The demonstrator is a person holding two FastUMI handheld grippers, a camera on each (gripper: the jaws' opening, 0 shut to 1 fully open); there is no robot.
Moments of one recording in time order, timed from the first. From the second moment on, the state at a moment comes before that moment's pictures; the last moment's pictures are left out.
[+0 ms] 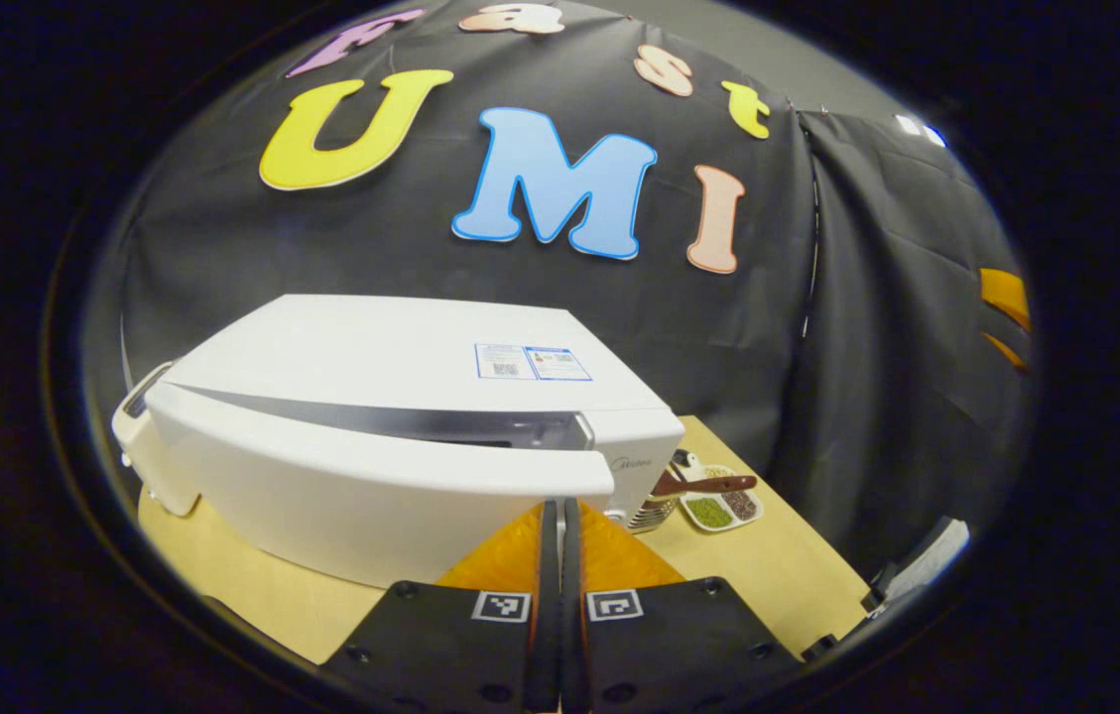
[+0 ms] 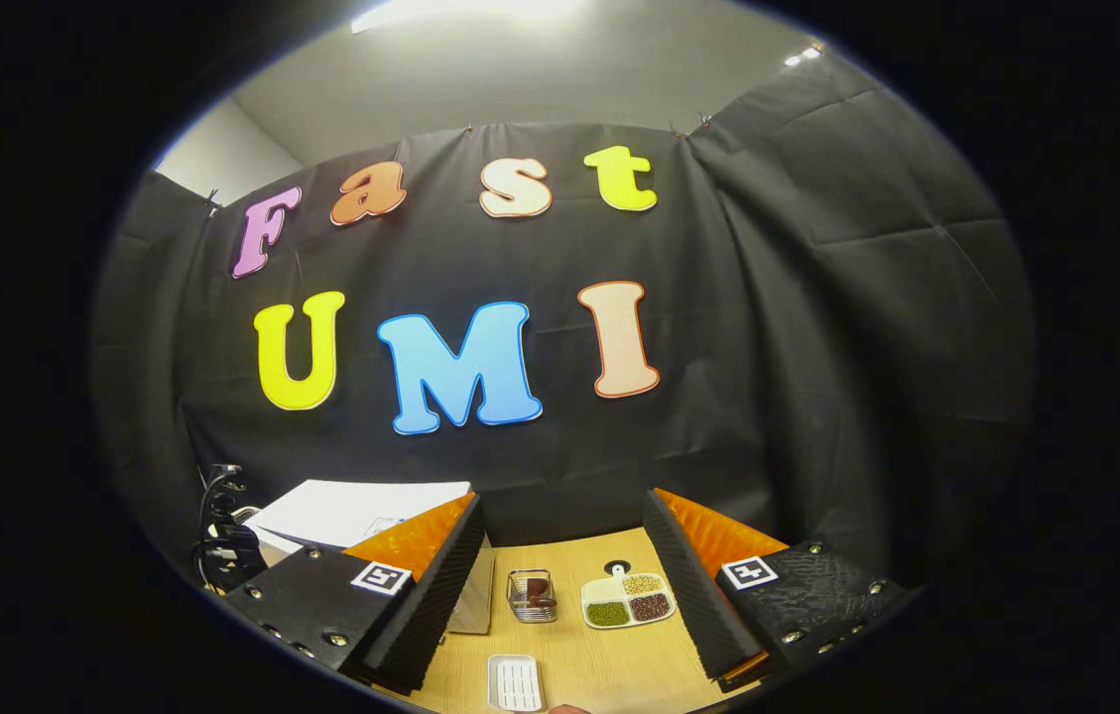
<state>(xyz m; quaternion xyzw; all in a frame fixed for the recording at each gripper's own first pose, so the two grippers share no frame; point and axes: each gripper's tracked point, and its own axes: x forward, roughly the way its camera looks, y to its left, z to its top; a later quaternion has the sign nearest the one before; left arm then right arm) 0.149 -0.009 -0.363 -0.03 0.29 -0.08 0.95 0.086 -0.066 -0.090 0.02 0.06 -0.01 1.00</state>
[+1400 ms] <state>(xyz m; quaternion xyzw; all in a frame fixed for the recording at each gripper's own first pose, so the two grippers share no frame) 0.177 0.004 -0.330 -0.01 0.27 -0.03 0.96 0.092 -0.059 -0.080 0.00 0.07 0.01 1.00</state>
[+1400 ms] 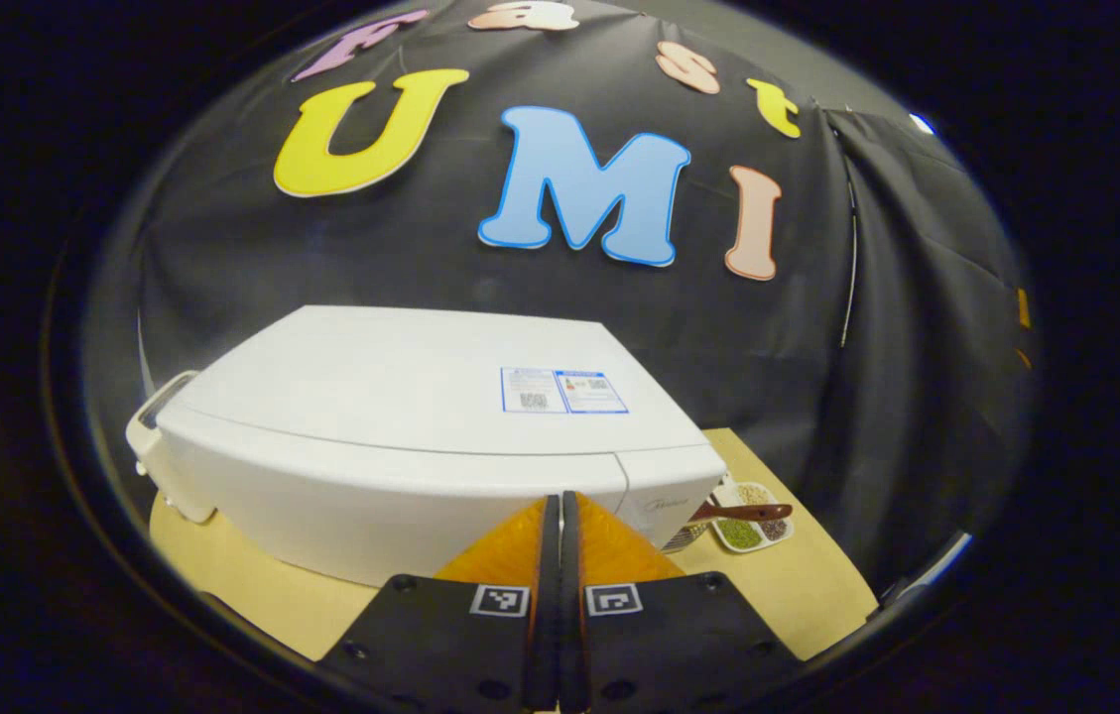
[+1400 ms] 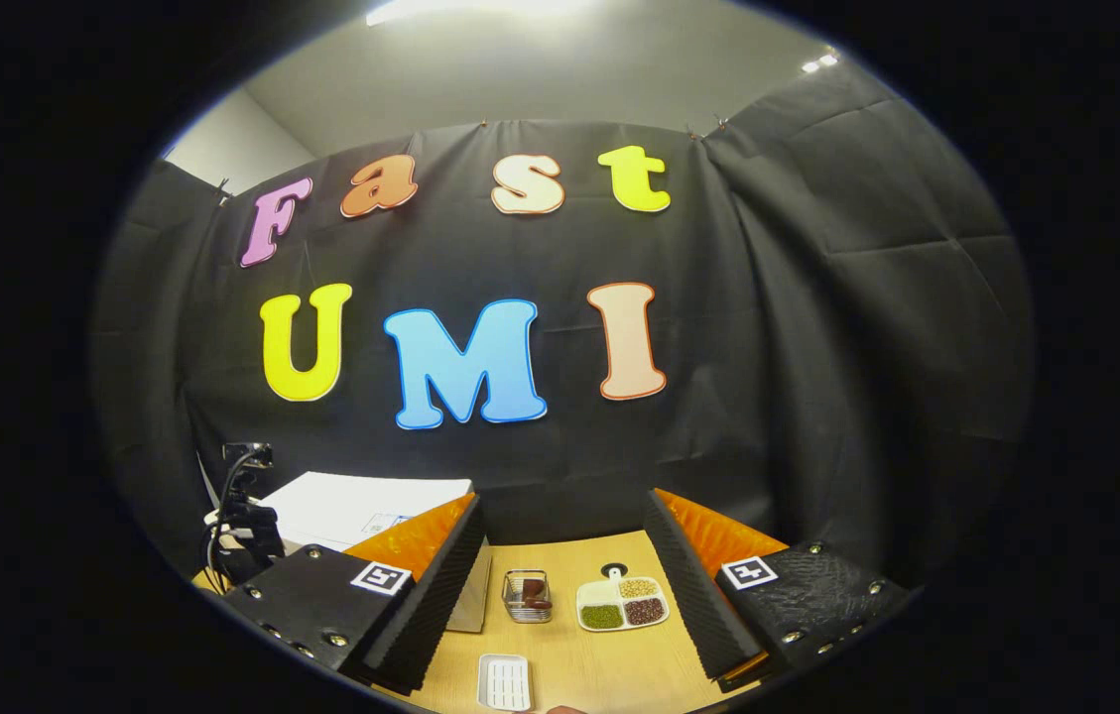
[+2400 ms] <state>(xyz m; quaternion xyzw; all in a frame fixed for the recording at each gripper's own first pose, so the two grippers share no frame) 0.007 0.078 0.069 0.05 -0.01 0.00 1.00 0.031 0.036 0.037 -0.01 0.01 0.04 1.00</state>
